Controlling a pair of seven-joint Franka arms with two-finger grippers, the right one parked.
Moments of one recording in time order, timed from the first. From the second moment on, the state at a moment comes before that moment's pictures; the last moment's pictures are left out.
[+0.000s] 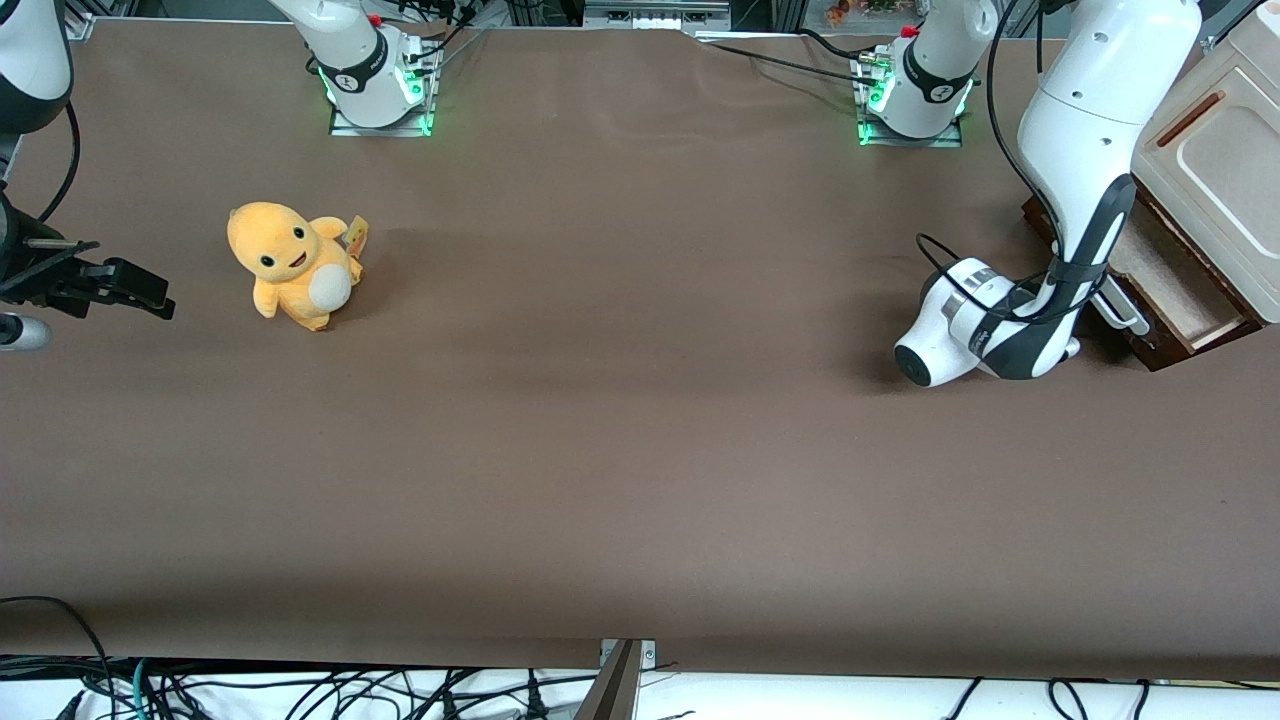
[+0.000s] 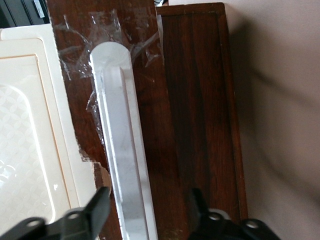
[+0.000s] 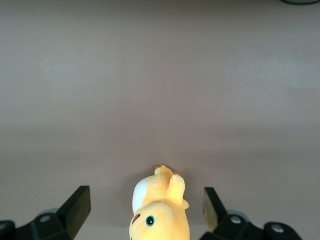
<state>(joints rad) 0.04 0.66 -0.22 -1.93 0.96 1.28 -1.05</state>
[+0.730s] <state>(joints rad) 0.04 0.57 -0.24 -1.67 0.67 1.23 -0.66</state>
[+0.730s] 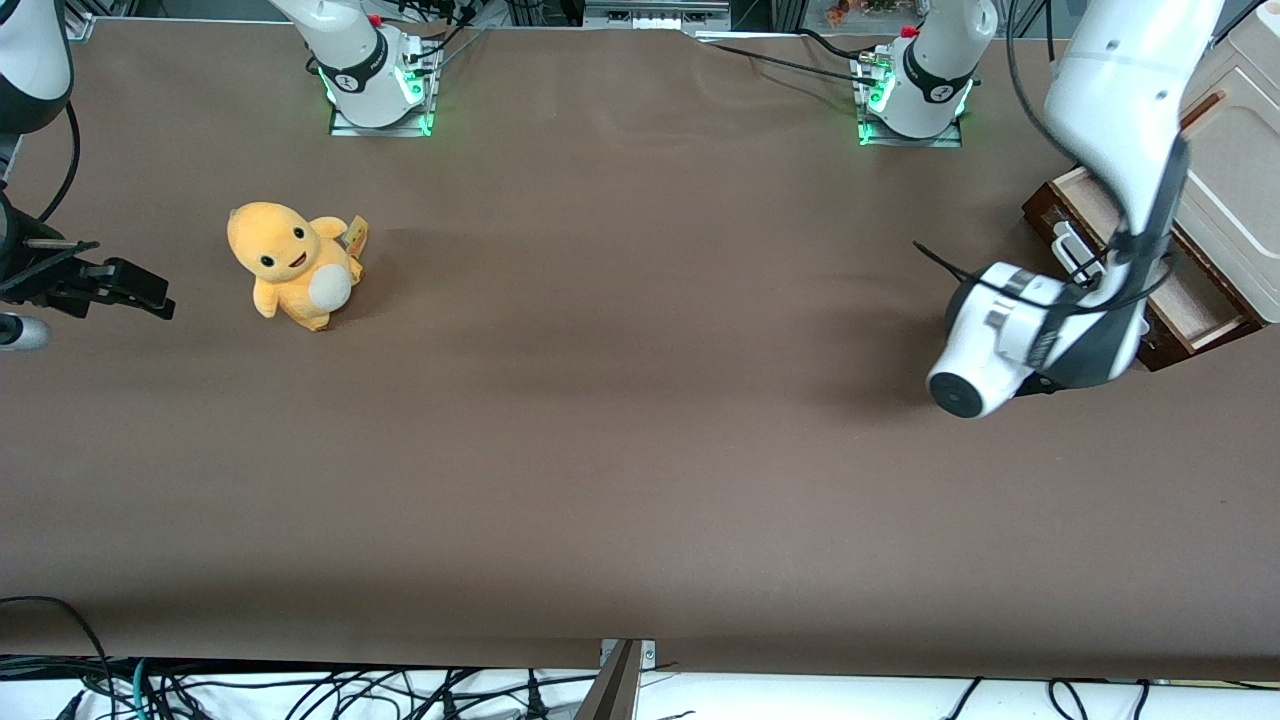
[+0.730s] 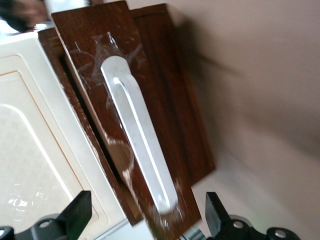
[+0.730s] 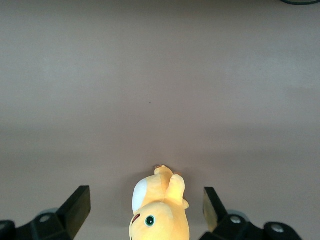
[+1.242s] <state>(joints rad) 0.04 0.37 -0.26 -1.46 0.38 1.22 -0.31</state>
